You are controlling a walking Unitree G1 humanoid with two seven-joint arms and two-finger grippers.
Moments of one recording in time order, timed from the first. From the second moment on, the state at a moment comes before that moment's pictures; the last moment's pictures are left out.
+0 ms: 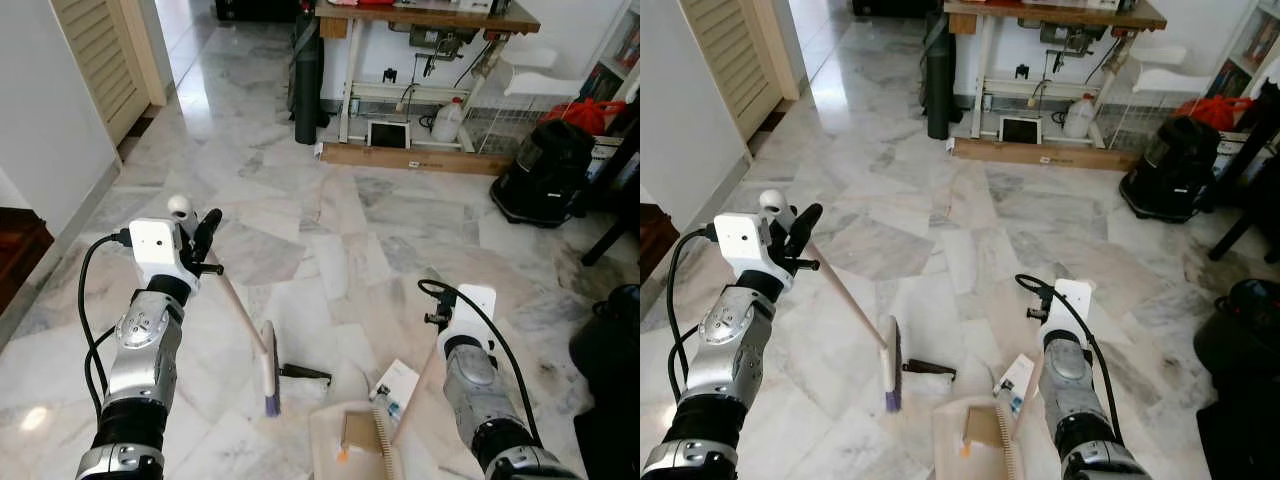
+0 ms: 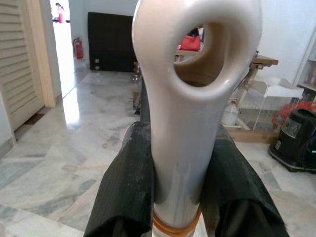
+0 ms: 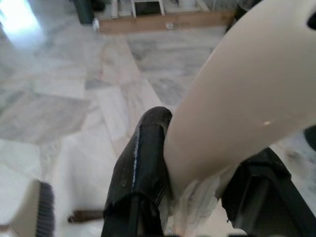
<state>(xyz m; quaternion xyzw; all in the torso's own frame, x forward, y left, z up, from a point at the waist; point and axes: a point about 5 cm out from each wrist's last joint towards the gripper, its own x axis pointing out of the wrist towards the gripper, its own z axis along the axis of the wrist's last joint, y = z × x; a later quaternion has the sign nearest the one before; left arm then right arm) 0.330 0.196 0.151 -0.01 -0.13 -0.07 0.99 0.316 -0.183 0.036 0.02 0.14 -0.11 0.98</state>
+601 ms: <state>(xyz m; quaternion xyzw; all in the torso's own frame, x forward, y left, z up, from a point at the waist) 0.310 0.180 0.118 0.07 -0.10 -0.09 0.99 0.315 -0.170 0.062 0.03 0.08 -0.09 0.99</state>
